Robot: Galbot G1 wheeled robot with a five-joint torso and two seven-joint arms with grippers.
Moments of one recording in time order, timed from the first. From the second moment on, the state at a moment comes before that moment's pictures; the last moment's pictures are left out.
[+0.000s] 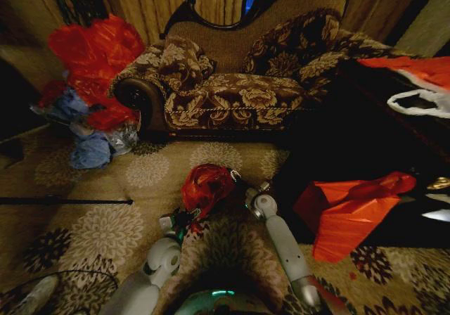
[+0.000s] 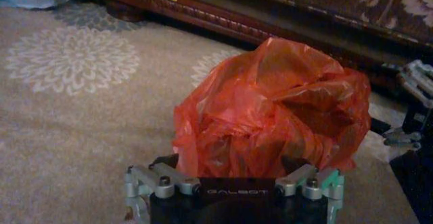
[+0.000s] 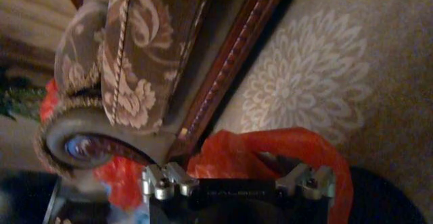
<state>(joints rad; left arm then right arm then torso) 1.27 -1.12 -0.19 -1.95 -0.80 0.29 -0.54 -0.75 1.49 0.23 1.30 1.32 -0.35 0.07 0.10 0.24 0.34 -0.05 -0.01</state>
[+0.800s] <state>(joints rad) 1.23 -1.12 -0.18 -1.92 -0.81 0.29 -0.54 -0.70 1.49 0.18 1.26 1.20 -0.32 0.08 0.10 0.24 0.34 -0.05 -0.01</state>
